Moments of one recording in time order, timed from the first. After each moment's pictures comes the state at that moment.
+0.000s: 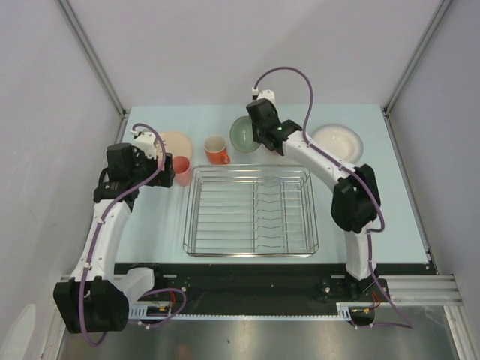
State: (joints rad) left arm 0.06 1.05 0.91 -0.48 0.24 0.16; right arm 0.63 2.06 1.85 -0.48 0.41 0.33
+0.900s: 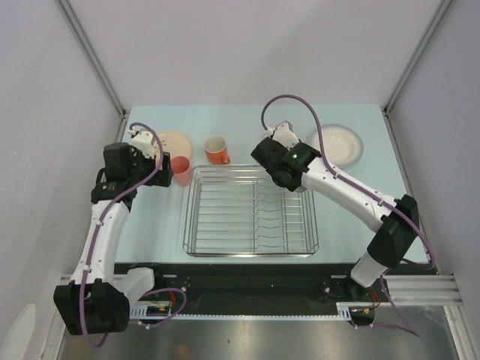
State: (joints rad) left arm 0.08 1.03 0.92 -0.50 0.25 0.16; right arm 0.84 1.63 1.58 -1.15 1.01 0.26
